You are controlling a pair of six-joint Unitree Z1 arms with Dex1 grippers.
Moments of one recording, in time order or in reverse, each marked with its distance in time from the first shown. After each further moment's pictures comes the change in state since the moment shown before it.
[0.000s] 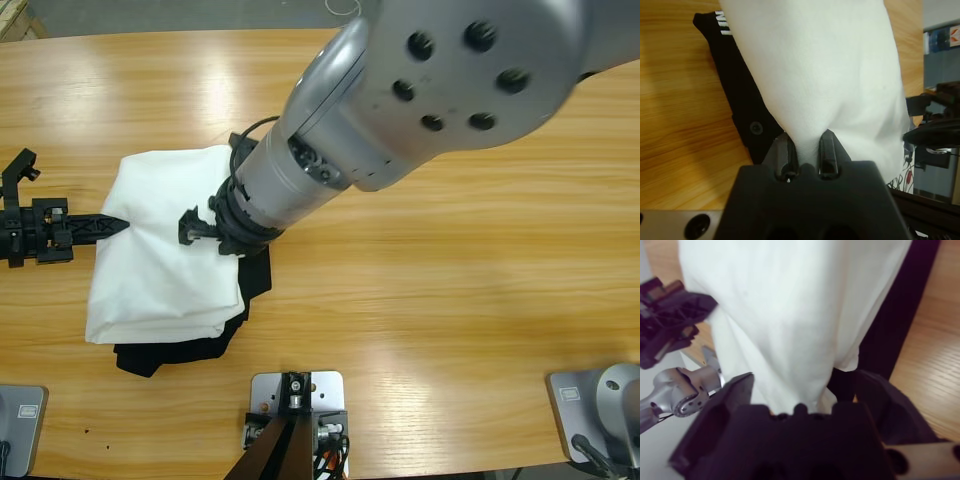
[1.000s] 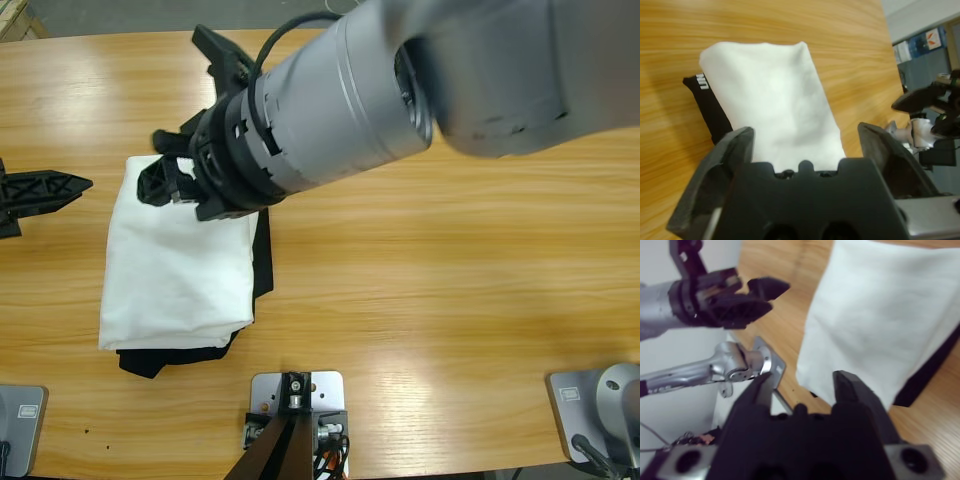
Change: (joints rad) arm 0 -0.044 -0.269 -0.138 0.194 0.030 -0.040; arm 1 0.000 -0.202 0.142 -0.252 0.040 -0.192
